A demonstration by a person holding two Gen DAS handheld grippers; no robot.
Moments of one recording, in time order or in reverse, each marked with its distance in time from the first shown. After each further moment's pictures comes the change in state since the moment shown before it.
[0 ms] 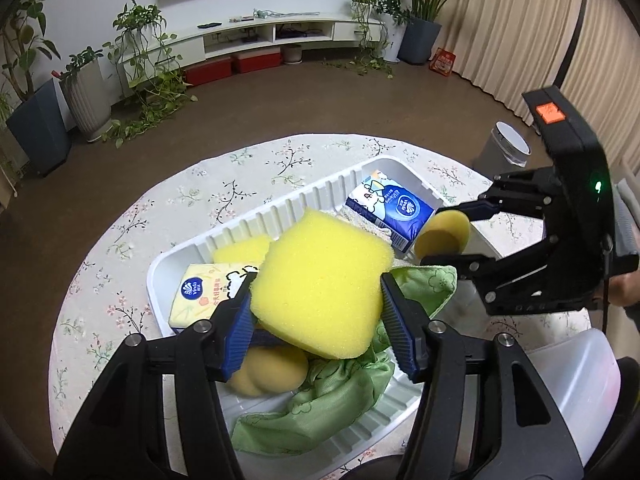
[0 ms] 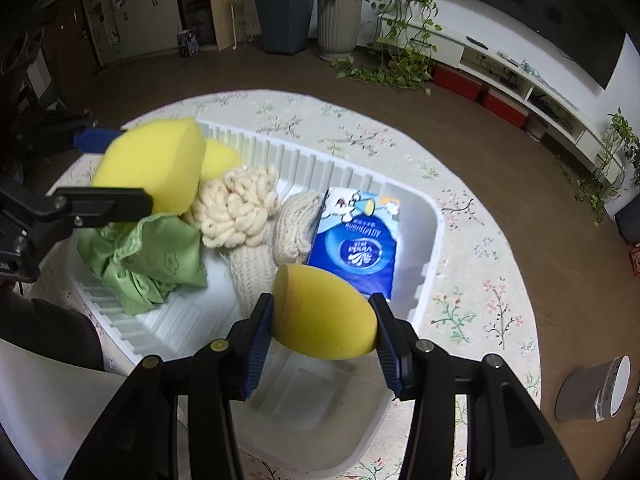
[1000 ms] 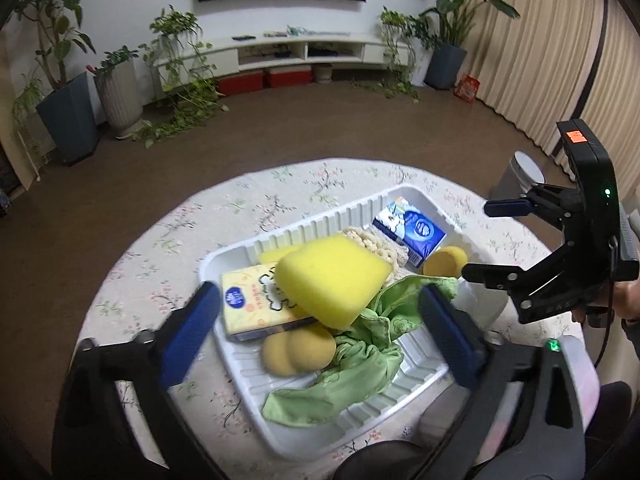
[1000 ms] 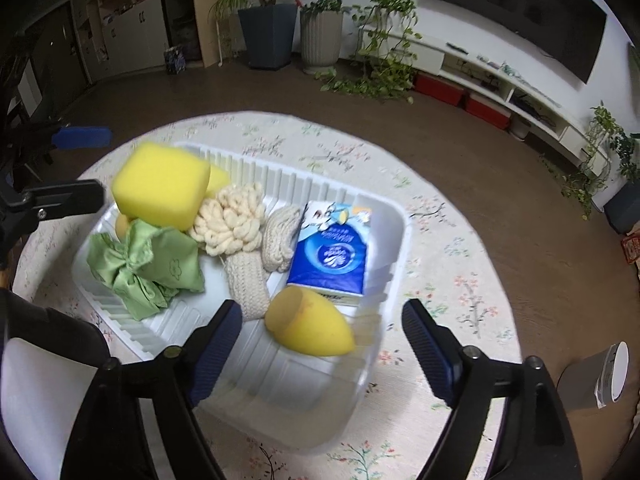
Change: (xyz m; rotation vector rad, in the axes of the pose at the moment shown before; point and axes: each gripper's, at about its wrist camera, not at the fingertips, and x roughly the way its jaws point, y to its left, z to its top) left arm -0.051 0.017 -0.008 -0.085 -0.084 0.075; right arm -0.038 -0.011 -0.004 0.061 -0.070 -0.036
